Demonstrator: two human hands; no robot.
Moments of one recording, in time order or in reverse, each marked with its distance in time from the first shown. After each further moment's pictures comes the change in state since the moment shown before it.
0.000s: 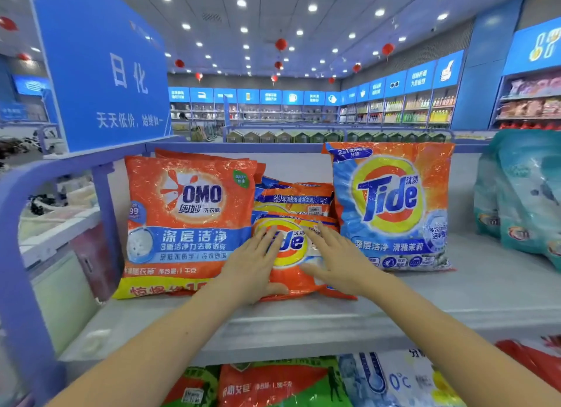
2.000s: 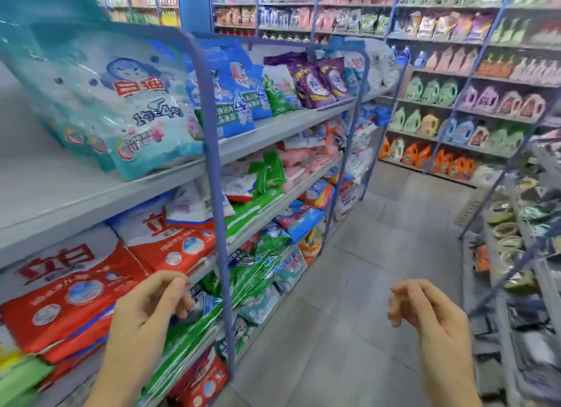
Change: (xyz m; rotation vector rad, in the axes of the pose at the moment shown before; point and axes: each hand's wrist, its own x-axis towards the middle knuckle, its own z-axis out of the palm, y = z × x) left_hand 0.017 0.565 -0.113 -1.845 0.105 0.205; right_hand -0.650 0.277 -0.052 0.852 1.286 1.042
